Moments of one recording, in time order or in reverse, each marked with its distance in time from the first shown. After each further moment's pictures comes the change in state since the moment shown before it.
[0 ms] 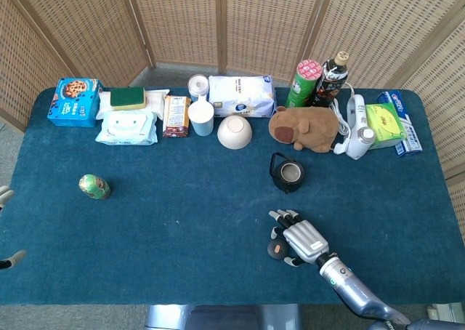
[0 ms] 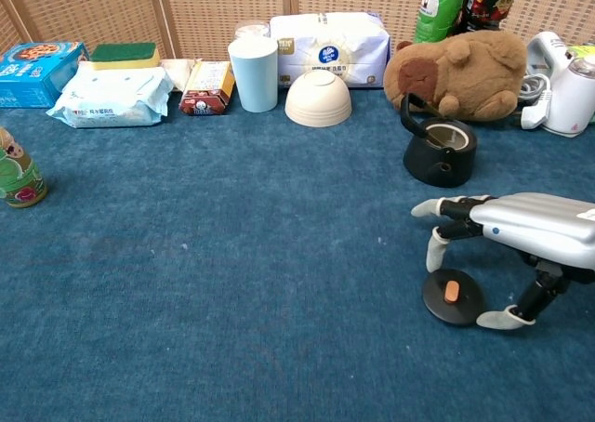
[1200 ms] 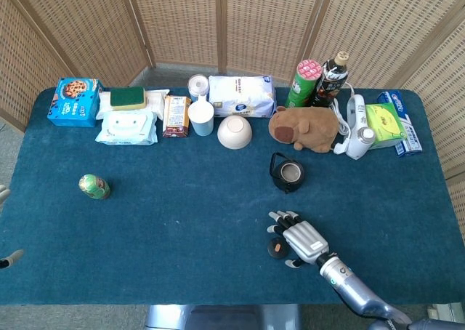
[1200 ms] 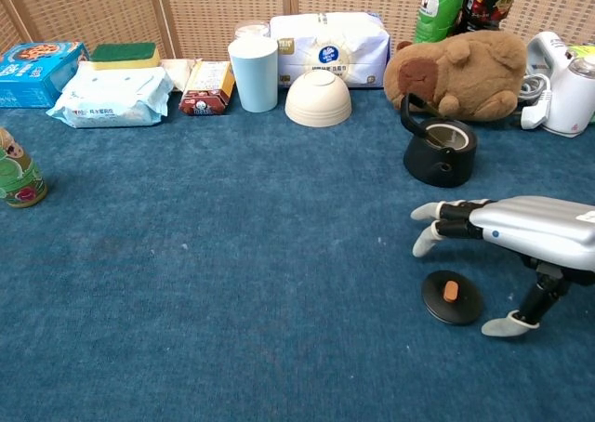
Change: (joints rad) left arm 0.002 0.002 -0.002 0.005 -0.002 0.005 -0.016; right arm -0.004 0.007 0.016 0.001 -0.004 -0.038 0.003
